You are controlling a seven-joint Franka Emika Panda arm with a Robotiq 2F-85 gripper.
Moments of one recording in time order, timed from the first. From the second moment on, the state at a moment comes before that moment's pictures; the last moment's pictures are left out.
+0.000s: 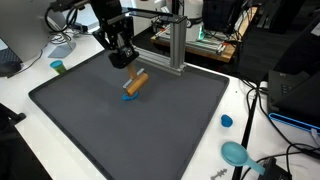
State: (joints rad) arm -0.08 0.28 0.09 -1.85 0.09 2.13 -1.61
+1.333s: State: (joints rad) arm -0.05 0.25 0.06 -1.91 -0.02 2.25 -1.49
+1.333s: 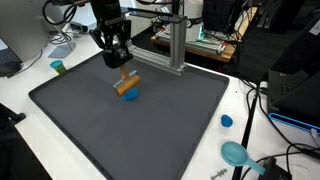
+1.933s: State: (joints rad) arm -0.06 0.34 0.05 -1.89 -0.03 2.25 -1.47
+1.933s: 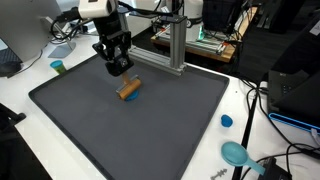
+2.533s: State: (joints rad) arm -0.06 0.37 0.05 -1.87 -0.04 2.25 -1.49
